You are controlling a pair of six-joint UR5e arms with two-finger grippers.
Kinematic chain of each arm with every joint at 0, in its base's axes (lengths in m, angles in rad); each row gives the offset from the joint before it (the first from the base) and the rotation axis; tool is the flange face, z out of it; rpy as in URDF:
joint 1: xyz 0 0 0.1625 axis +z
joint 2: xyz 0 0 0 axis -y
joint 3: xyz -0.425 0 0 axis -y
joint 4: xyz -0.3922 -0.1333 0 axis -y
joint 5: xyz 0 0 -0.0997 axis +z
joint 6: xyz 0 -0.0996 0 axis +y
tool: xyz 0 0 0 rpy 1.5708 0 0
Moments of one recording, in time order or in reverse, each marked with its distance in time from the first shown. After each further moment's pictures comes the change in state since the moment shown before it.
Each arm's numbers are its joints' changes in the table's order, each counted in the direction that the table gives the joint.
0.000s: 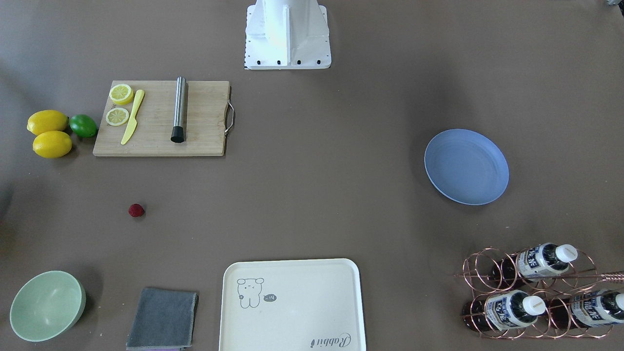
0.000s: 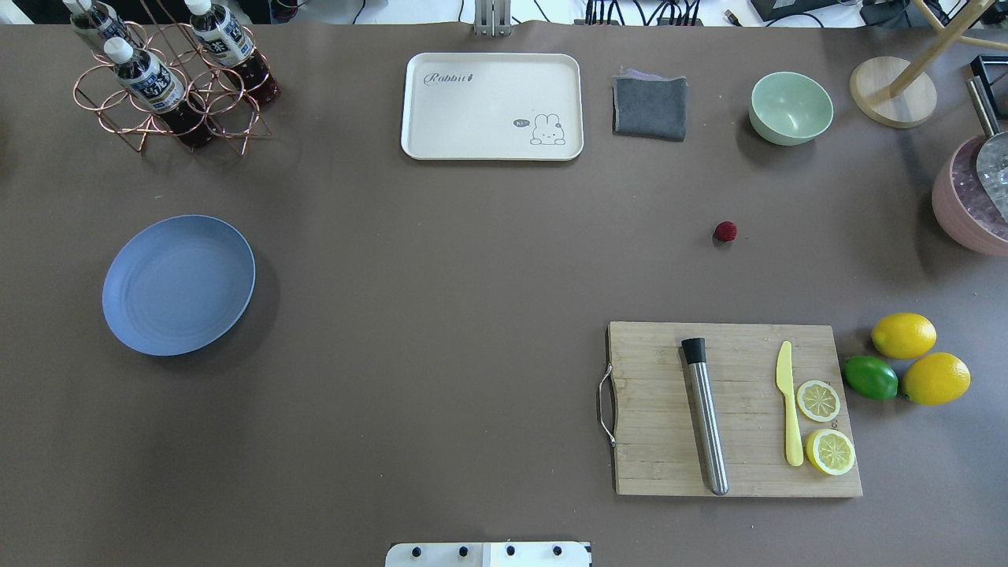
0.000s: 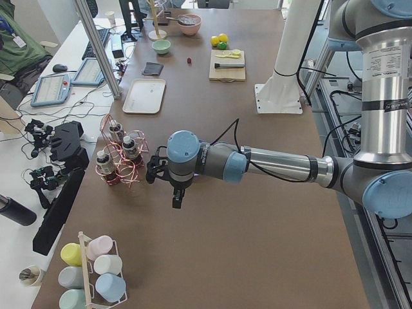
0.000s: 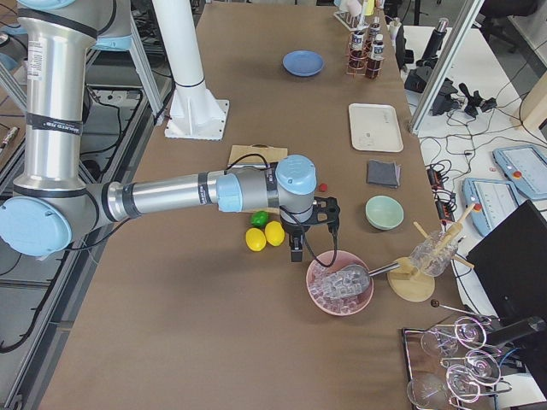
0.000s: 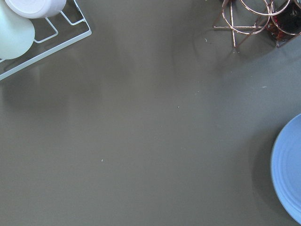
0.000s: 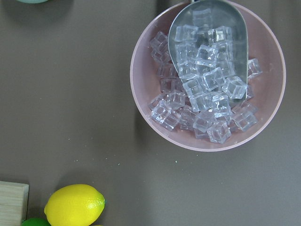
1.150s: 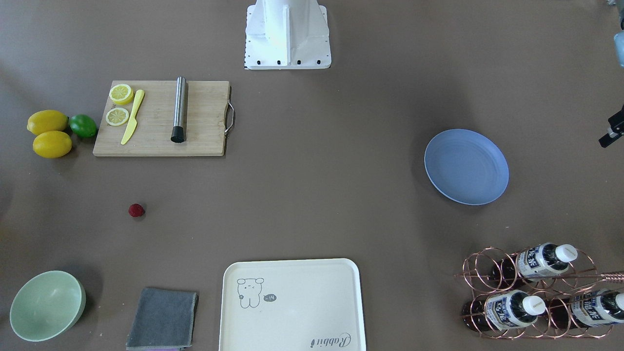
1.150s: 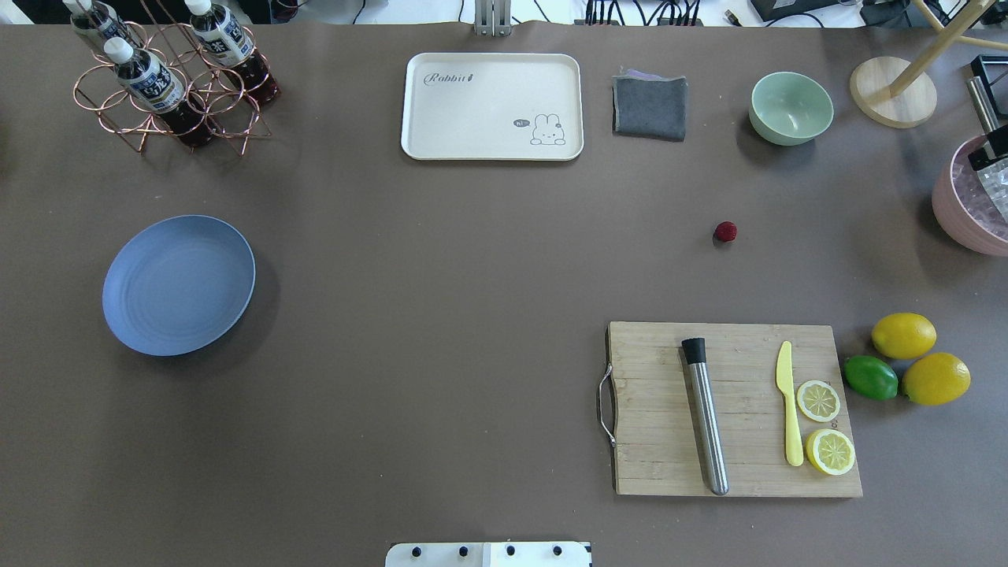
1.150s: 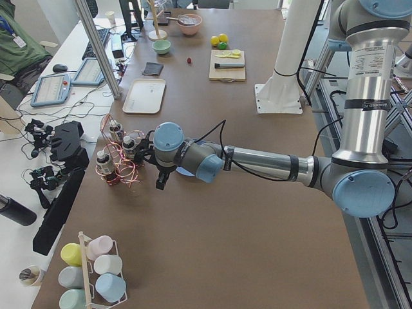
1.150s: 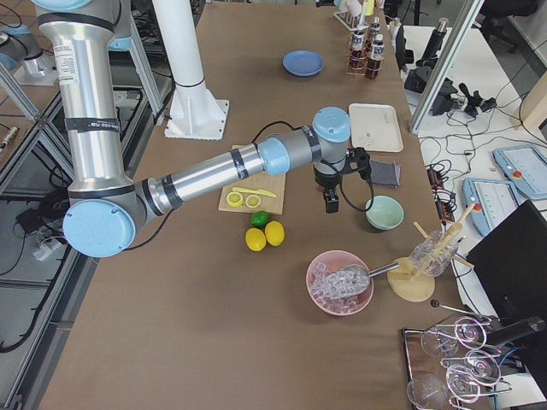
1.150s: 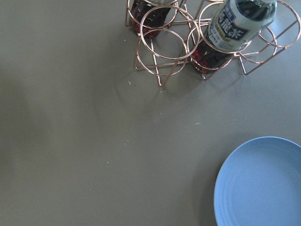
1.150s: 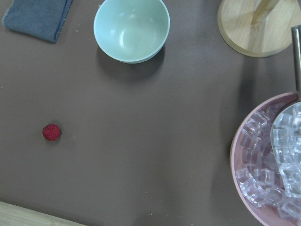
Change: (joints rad) left arm 0.140 -0.107 0.163 -0.408 0.001 0.178; right arm -0.133 0.225 -0.011 0.014 -0.015 -0.116
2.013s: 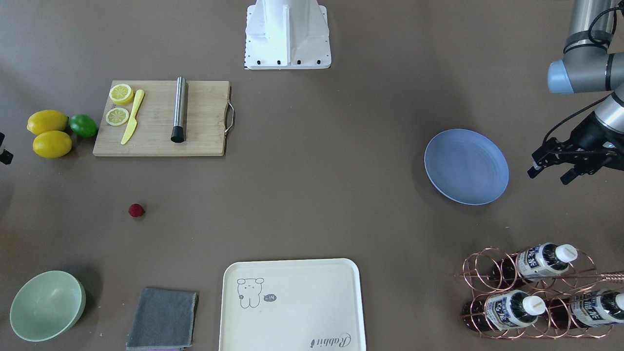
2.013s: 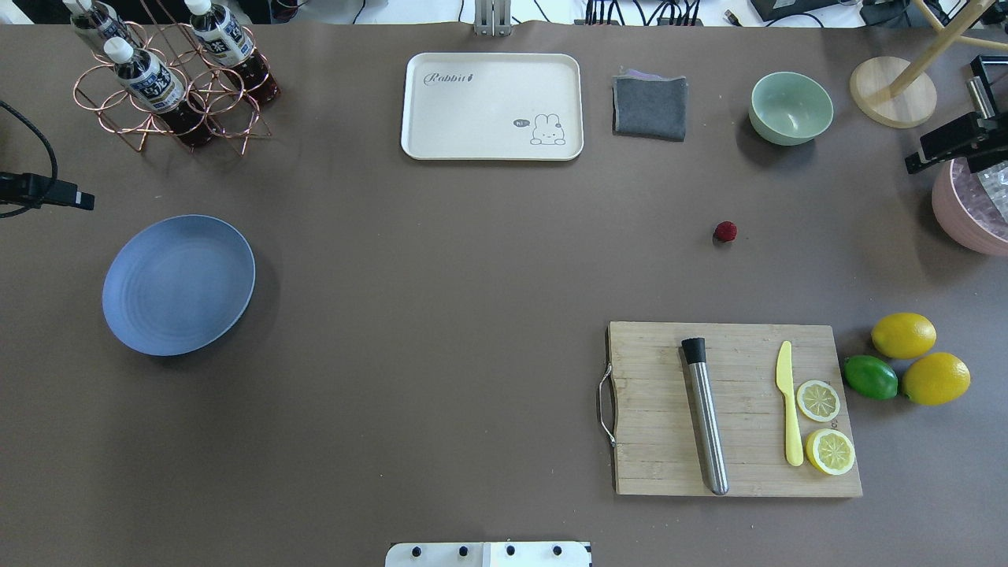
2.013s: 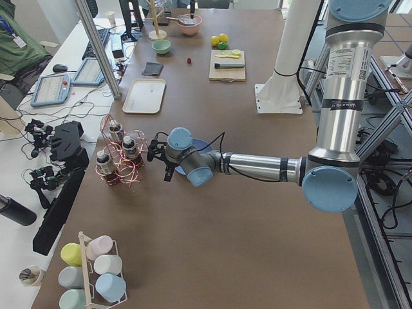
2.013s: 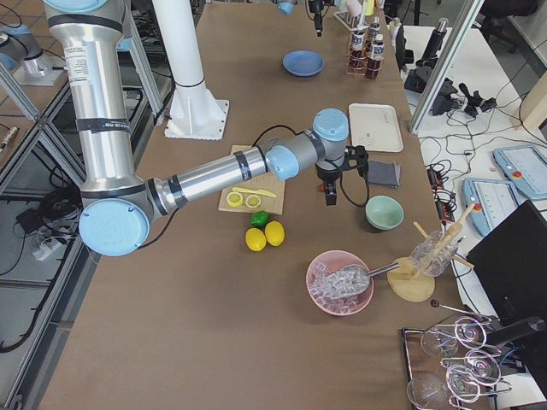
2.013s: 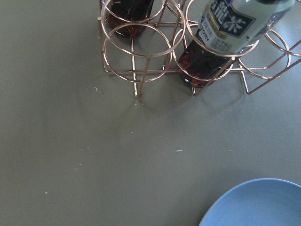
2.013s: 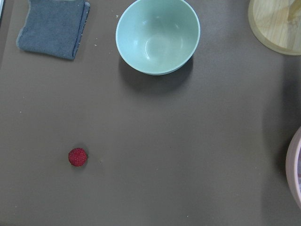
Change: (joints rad) left arm 0.278 -0.034 0.119 -0.359 -0.223 0.492; right arm -0.091 0.007 -0.047 0.175 0.006 -0.268
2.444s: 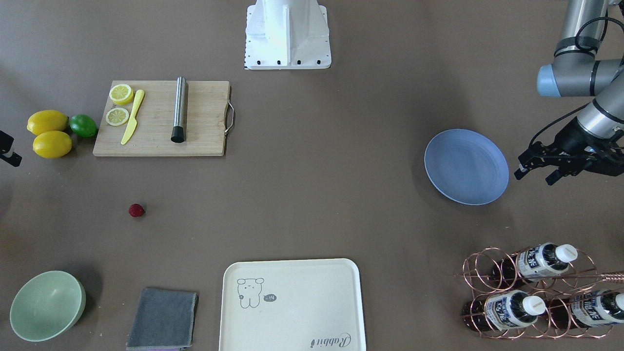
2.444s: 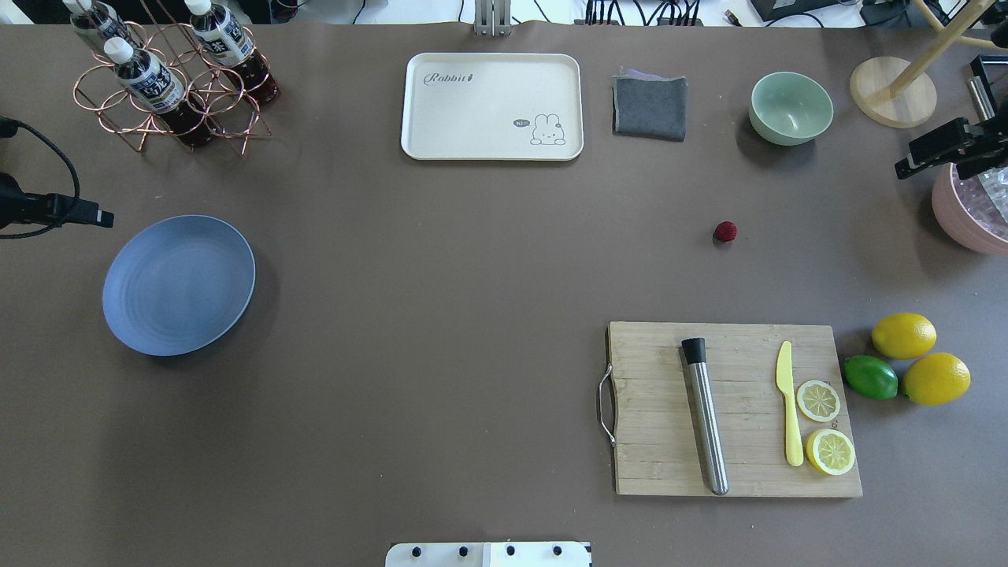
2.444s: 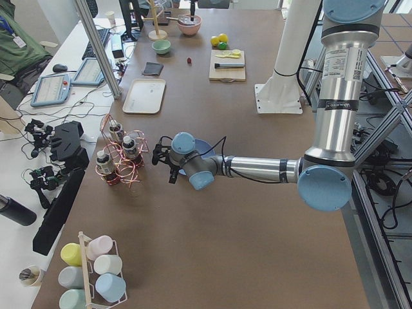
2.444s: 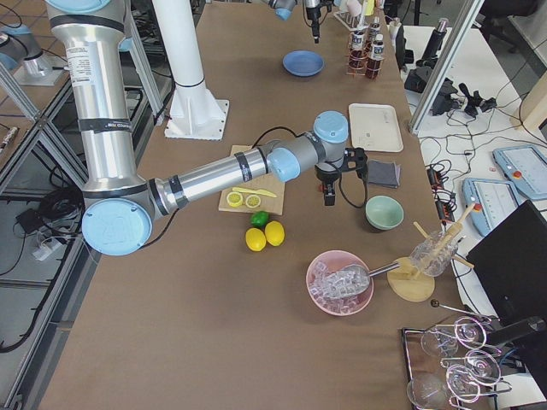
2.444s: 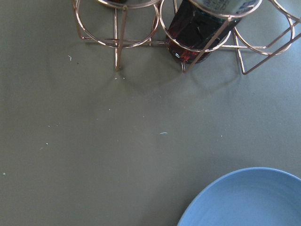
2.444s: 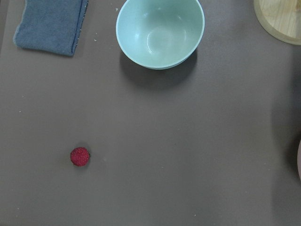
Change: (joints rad) left arm 0.075 -0.001 0.070 -0.106 -0.043 0.074; right arm -0.014 0.002 -0.007 0.011 -0.003 -0.034
